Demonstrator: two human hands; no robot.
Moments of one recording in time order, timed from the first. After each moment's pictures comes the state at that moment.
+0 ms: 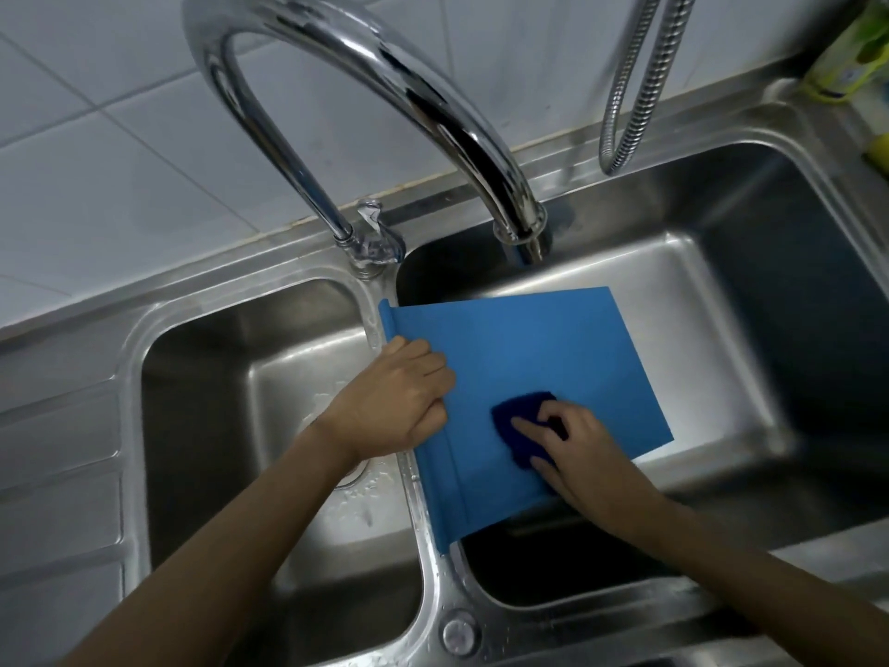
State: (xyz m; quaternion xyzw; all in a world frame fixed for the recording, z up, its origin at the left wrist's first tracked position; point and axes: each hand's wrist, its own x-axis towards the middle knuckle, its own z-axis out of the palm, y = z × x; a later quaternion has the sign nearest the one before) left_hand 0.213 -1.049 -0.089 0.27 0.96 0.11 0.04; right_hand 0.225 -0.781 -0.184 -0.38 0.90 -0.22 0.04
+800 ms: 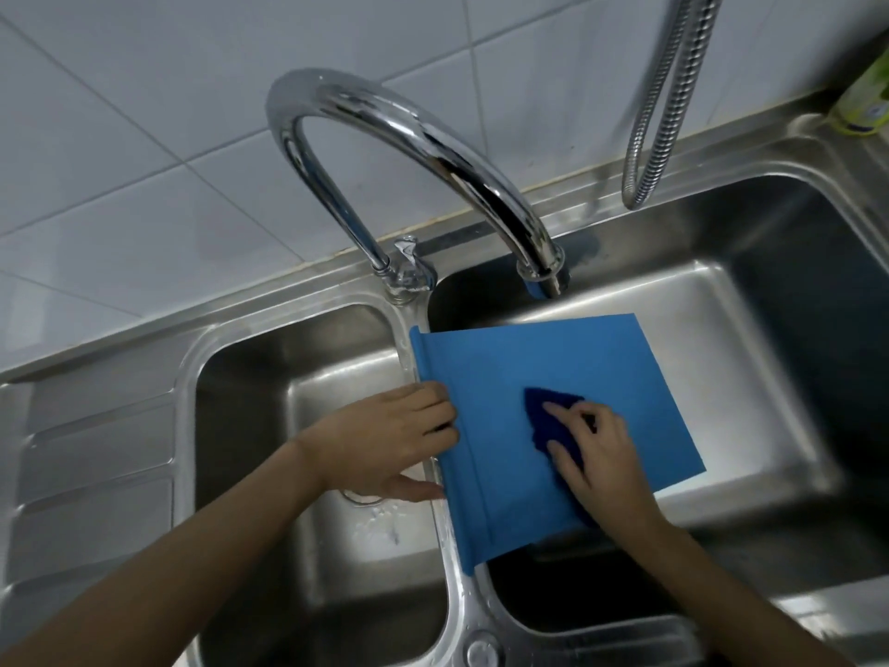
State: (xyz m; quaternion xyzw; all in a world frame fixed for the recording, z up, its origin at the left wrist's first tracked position) left_hand 0.228 -1.084 -0.059 0.43 0.90 0.01 0.08; right_hand 0.214 -0.801 -0.185 -0.22 0.92 -0.32 0.05
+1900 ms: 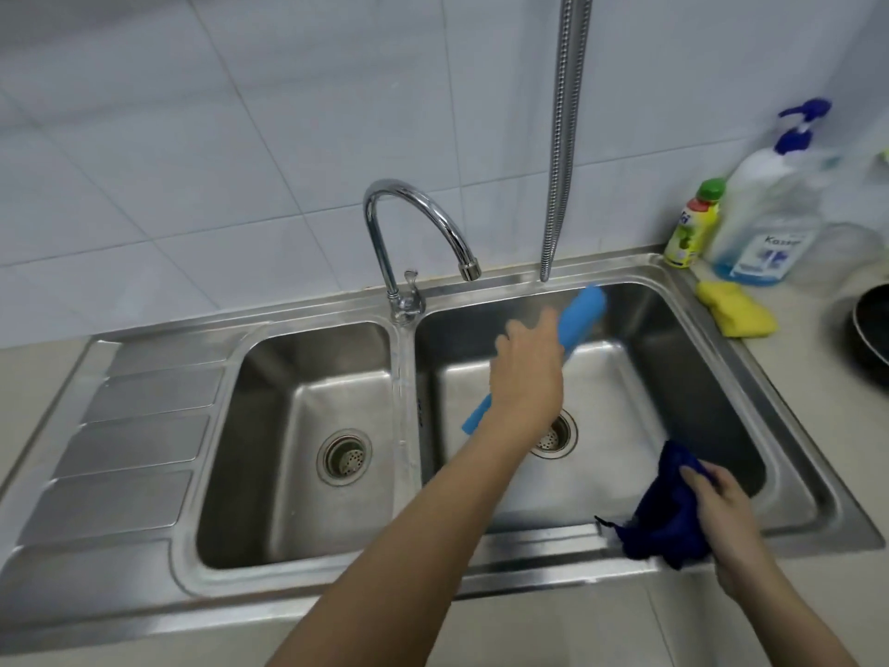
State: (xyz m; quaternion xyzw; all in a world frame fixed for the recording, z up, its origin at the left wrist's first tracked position) left_hand 0.235 -0.823 0.071 -0.15 0.96 0.23 -0.03; right_hand 0.255 -0.606 -0.054 0.23 0.75 -0.61 0.16
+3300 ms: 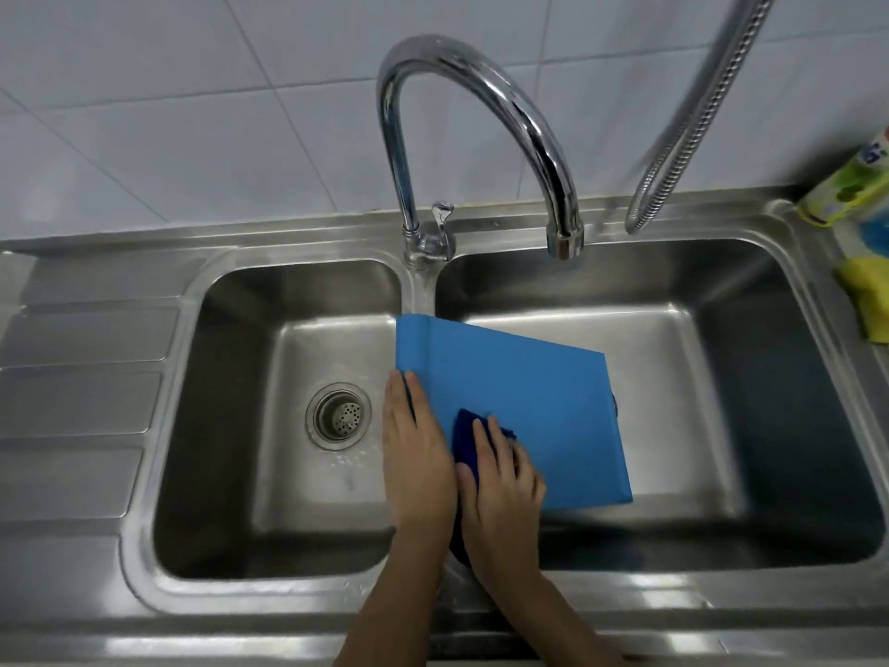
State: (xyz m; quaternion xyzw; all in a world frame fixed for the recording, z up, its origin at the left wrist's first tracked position) left_hand 0.308 -0.940 -0.115 -0.34 0.92 0.18 -0.06; right_hand 0.307 -0.845 -0.122 -0.17 0.94 -0.26 0.14
